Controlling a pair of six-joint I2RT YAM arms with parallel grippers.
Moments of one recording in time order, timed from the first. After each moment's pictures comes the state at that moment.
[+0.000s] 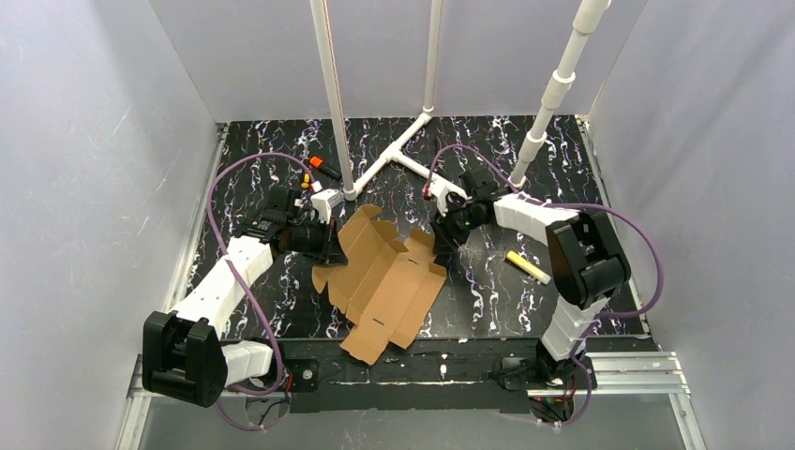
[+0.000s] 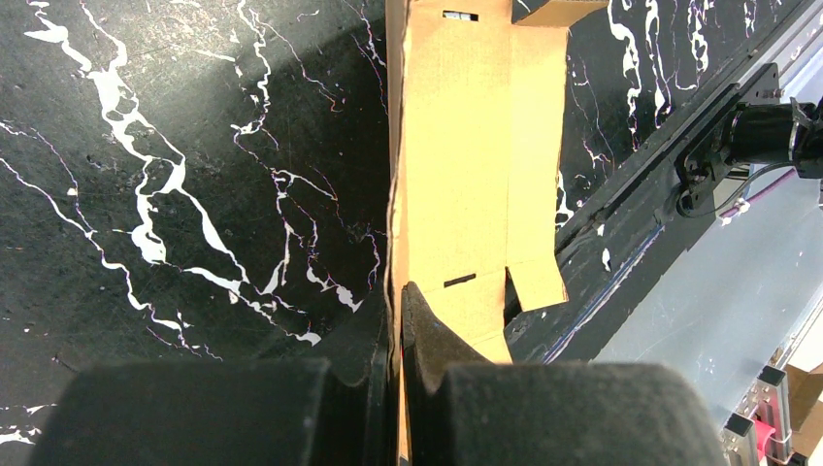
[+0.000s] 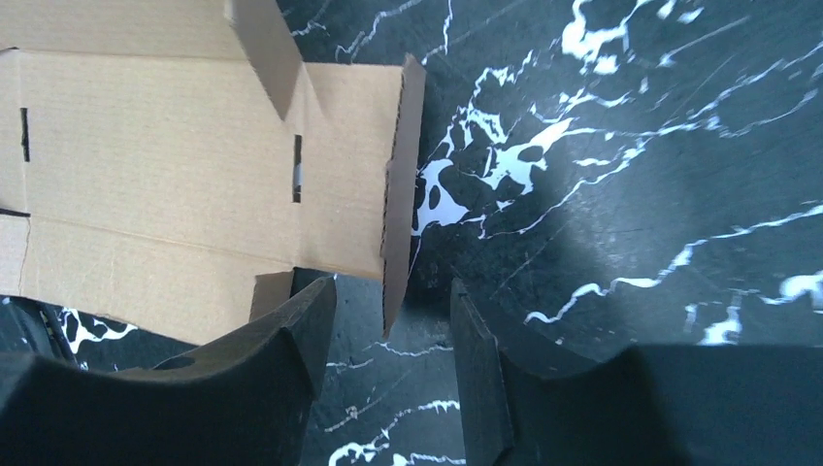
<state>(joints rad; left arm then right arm) -0.25 1.21 0.86 -0.65 0.61 -0.02 0.45 1.75 1.10 -0.41 -0.67 -0.48</state>
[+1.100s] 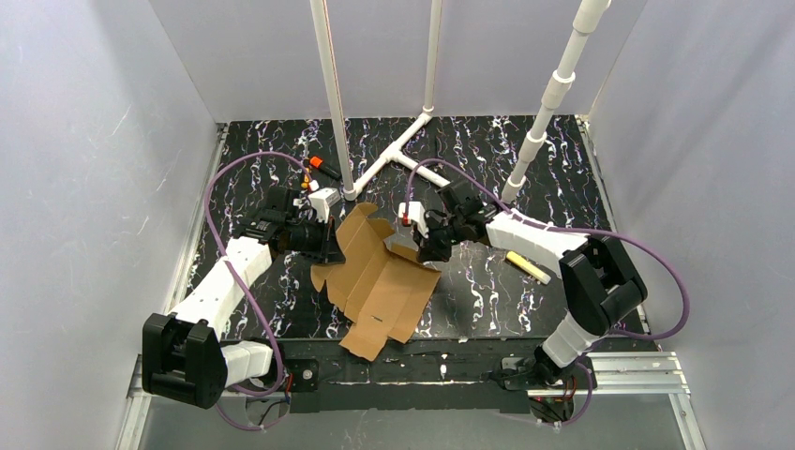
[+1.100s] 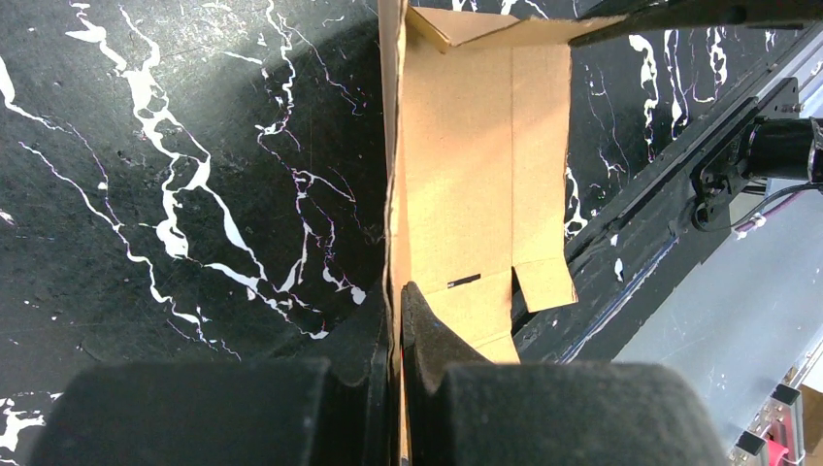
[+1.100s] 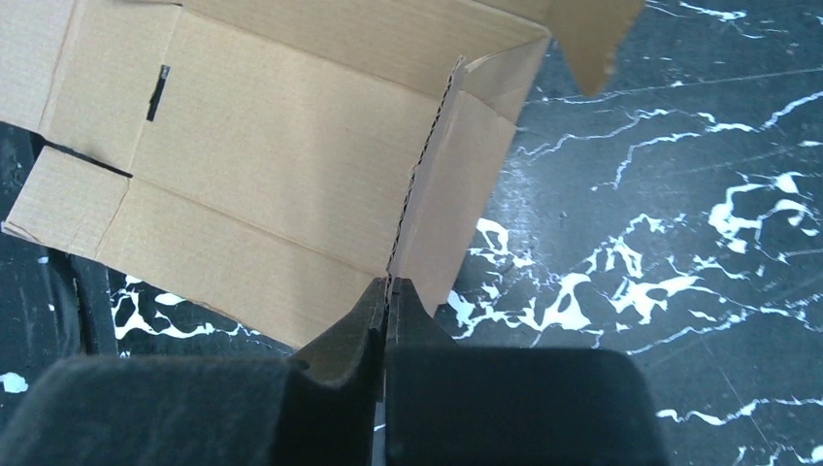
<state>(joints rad) -0.24 1.20 0.86 -0.65 0.58 -0.03 0.65 1.62 1.03 -0.38 -0.65 -0.61</state>
